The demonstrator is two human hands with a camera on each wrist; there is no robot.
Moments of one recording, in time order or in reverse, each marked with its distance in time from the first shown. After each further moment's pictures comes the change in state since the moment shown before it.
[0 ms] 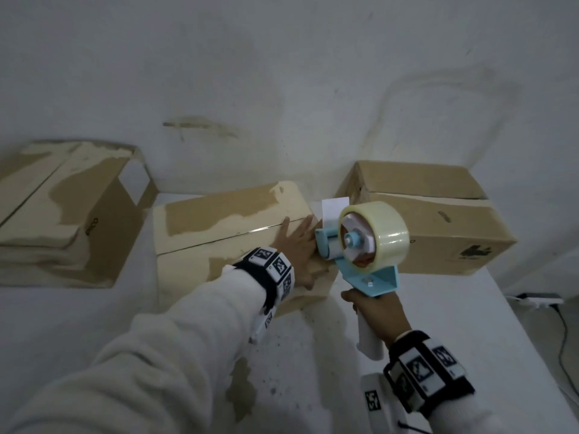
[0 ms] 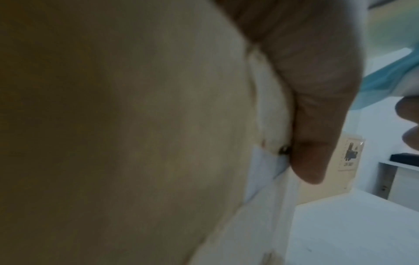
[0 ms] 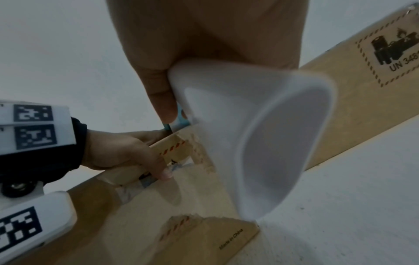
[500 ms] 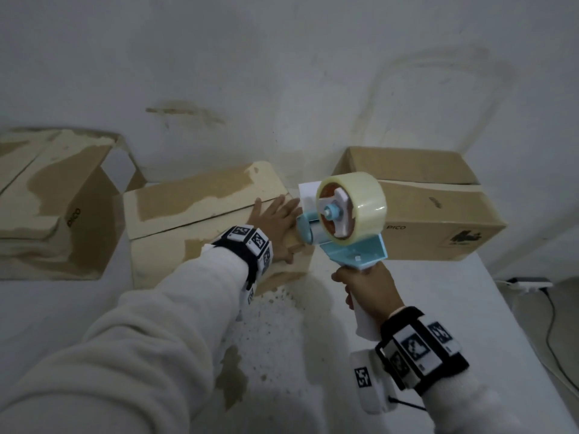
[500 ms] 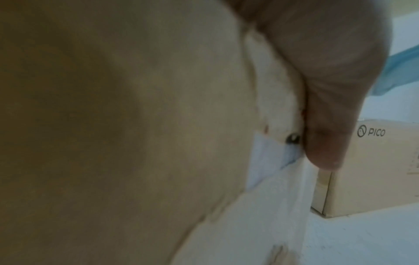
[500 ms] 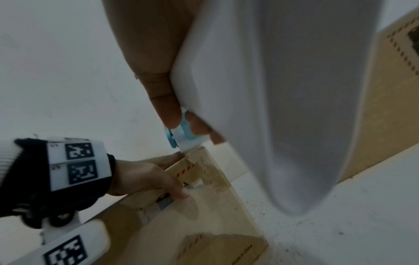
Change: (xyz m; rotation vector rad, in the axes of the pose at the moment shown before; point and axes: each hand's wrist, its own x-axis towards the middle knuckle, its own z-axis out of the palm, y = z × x) left_hand 0.013 -0.030 0.009 -0.053 0.065 -0.122; right_hand -0.001 -0.019 -0.006 0.023 -0.037 -0.002
